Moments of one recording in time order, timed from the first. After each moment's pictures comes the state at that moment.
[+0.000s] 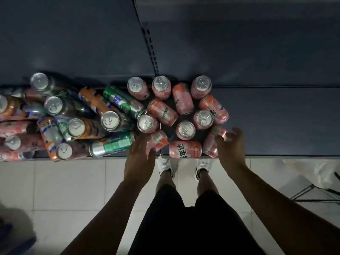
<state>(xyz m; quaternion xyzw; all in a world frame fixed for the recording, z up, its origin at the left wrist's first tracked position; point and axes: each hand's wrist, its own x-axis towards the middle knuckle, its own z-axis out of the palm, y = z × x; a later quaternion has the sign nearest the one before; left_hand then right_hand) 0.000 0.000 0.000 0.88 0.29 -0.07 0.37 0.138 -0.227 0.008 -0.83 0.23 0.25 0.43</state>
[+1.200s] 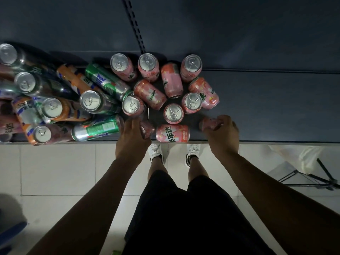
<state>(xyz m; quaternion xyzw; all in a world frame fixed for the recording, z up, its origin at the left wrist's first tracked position) 0.026 -0.017 -0.004 0.88 0.33 -0.17 0.29 0.139 -0.250 -0.005 -0.93 0.12 0.23 0.27</state>
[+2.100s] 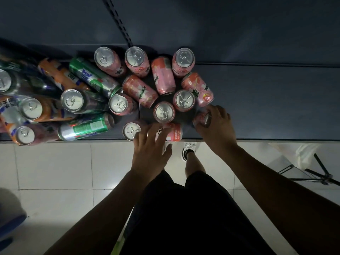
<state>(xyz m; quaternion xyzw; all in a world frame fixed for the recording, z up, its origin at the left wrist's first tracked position) 0.022 -0.090 -0.012 0.97 0.12 -0.03 0.20 0.168 -0.263 -0.012 -0.93 -0.07 0.27 0.23</state>
